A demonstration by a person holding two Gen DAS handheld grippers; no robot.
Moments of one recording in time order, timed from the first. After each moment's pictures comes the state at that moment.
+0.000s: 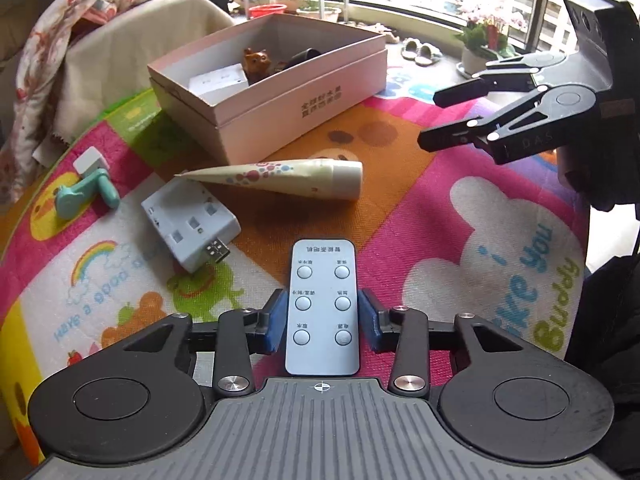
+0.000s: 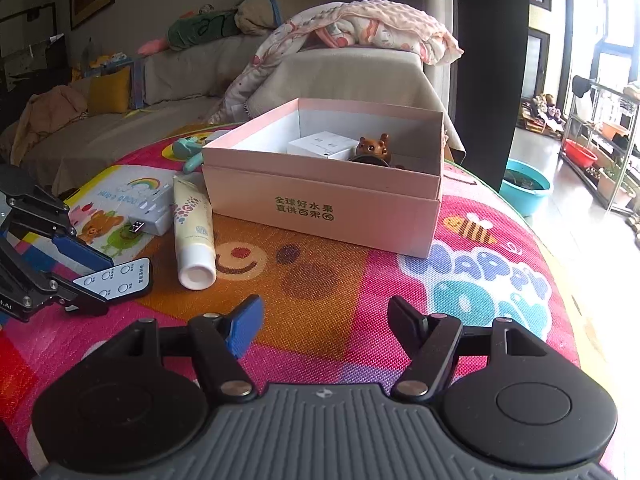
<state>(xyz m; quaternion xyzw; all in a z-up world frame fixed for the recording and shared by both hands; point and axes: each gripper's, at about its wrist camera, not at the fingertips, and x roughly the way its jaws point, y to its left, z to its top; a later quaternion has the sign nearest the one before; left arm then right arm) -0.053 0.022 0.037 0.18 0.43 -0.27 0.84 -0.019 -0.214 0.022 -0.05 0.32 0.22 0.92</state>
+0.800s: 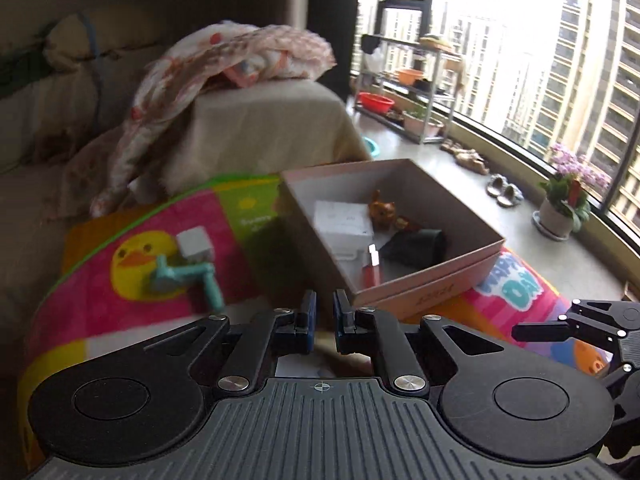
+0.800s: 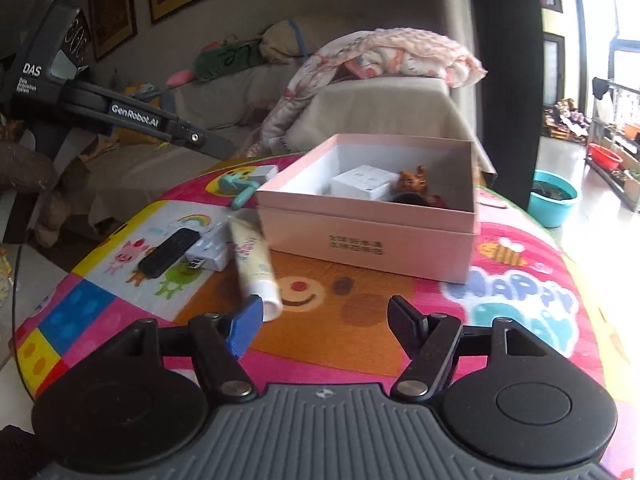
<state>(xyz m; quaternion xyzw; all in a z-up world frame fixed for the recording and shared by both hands) 0.013 0.075 0.101 0.00 0.34 -0.12 0.93 -0.033 -0.192 0.047 -0.02 0.31 0.28 0.91</state>
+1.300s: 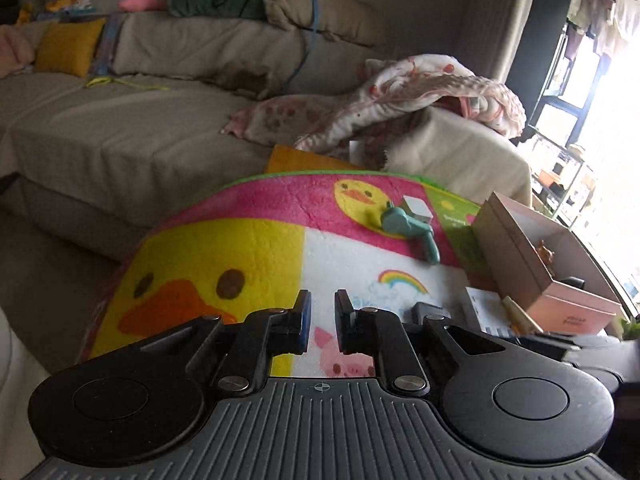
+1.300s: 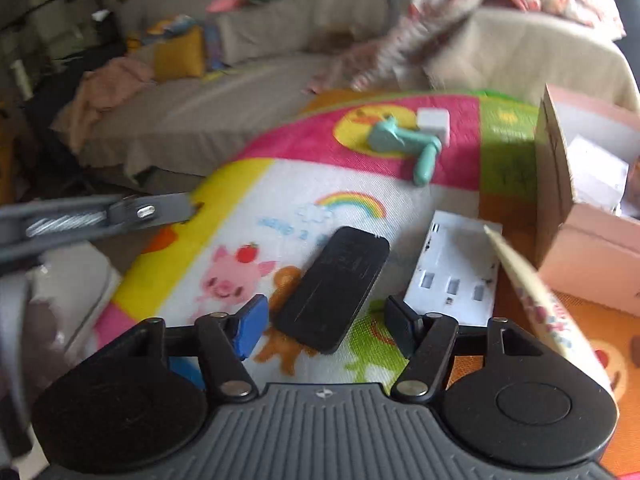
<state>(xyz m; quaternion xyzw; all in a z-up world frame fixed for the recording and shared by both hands) -0.070 0.212 0.051 -0.17 0.30 0.07 0.94 0.015 0.035 0.021 -0.03 0.40 0.31 0.86</state>
